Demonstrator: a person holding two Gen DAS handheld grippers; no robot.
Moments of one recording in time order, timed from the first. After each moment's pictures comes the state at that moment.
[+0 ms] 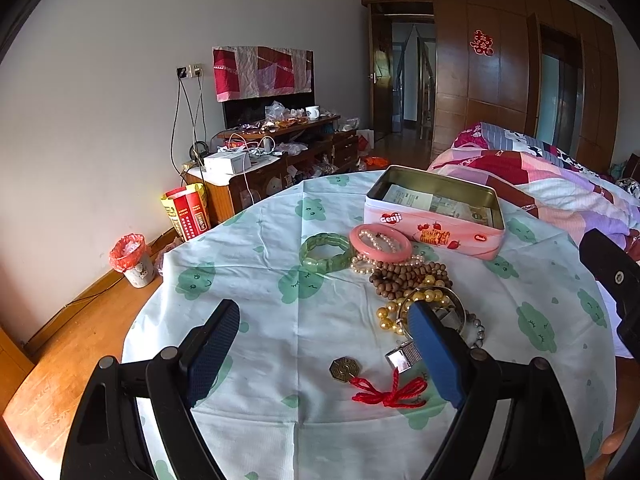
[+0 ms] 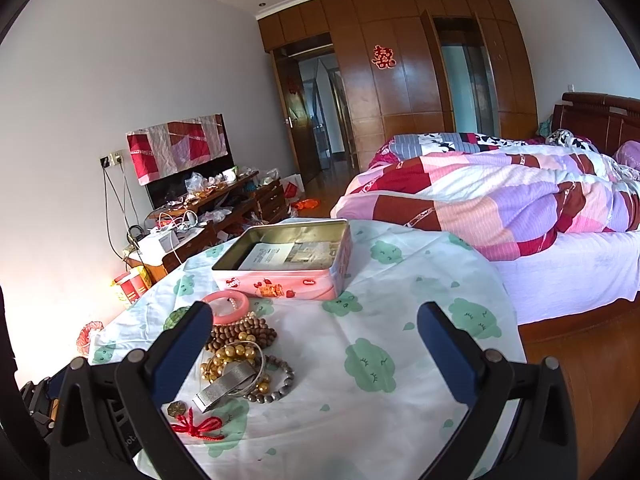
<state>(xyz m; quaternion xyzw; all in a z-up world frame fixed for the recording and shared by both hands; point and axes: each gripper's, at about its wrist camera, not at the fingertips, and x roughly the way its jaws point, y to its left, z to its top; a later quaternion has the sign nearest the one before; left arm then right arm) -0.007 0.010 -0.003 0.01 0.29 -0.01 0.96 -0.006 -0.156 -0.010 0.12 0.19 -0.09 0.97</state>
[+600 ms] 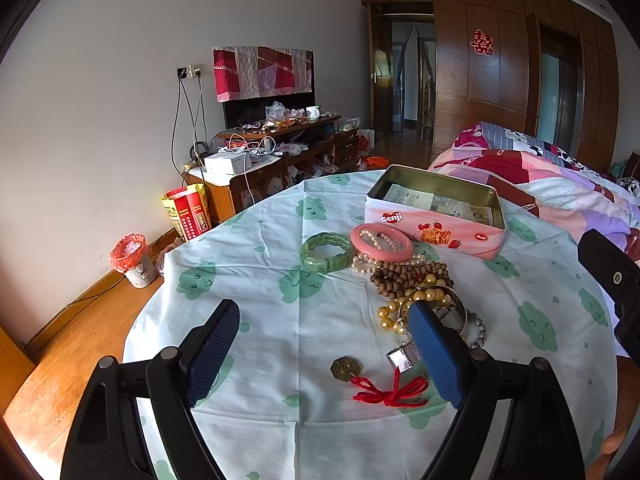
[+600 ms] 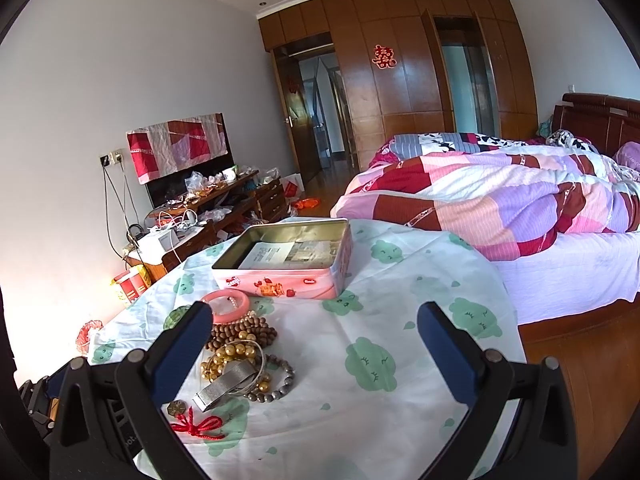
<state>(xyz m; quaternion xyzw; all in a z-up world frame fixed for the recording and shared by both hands) -0.007 0.009 -0.004 0.02 0.29 -0.01 0.96 -0.007 -0.157 -0.010 0.12 0.19 -0.09 0.97</state>
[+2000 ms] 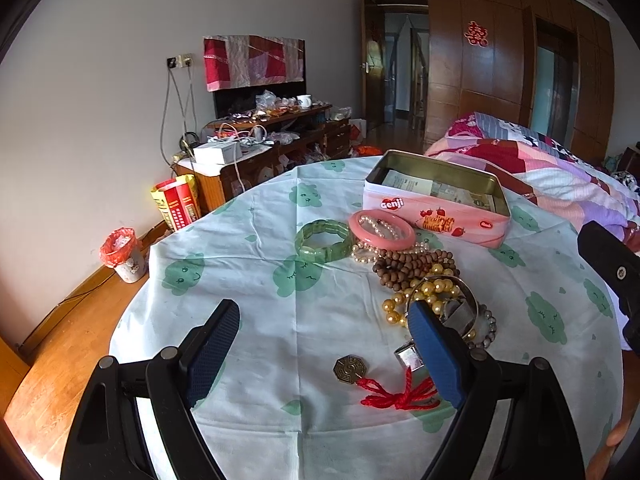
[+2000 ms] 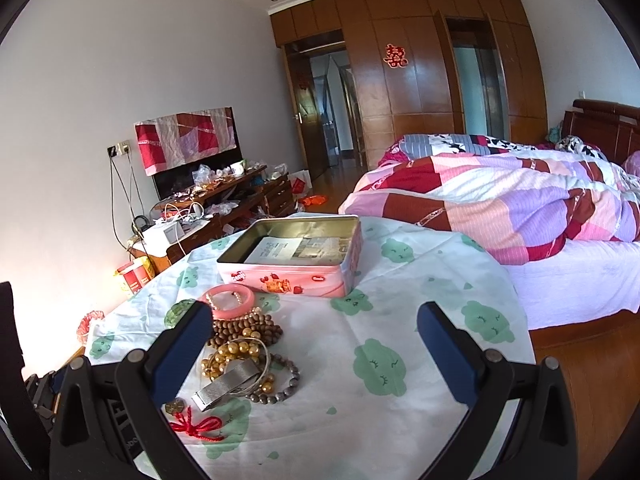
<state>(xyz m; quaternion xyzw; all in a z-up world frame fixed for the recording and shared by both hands) 0.007 0.019 -0.021 0.02 0.31 -0.03 0.95 0.002 -0.151 -0.018 0.11 0.20 -0.08 0.97</state>
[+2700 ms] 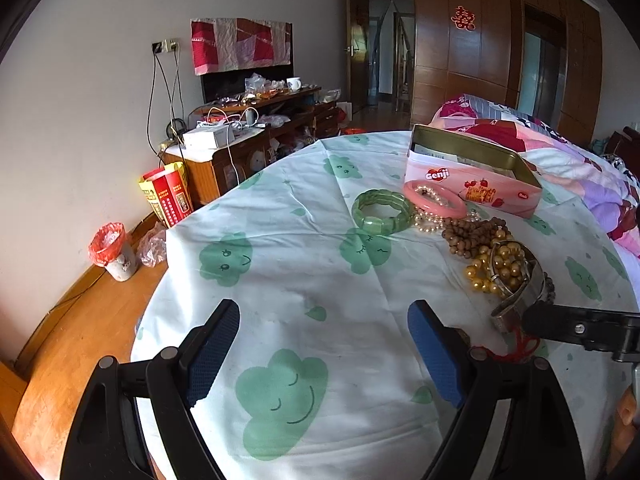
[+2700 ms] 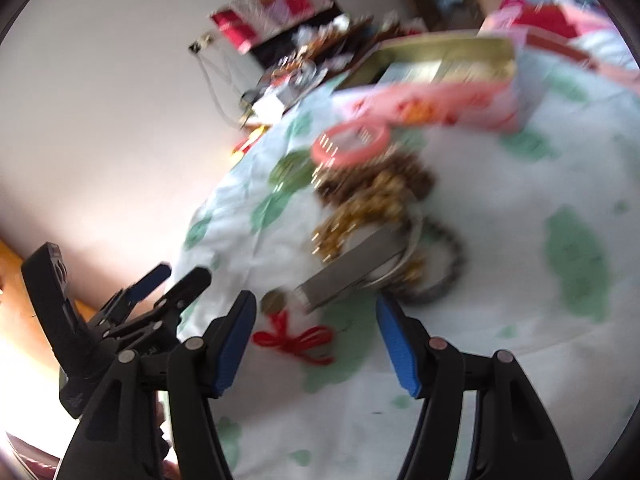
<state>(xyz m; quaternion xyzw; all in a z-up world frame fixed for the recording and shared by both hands) 0.027 0.088 -0.043 0.03 0.34 -0.07 0.94 0.067 -0.122 -0.085 0.21 0.43 0.22 0.85</state>
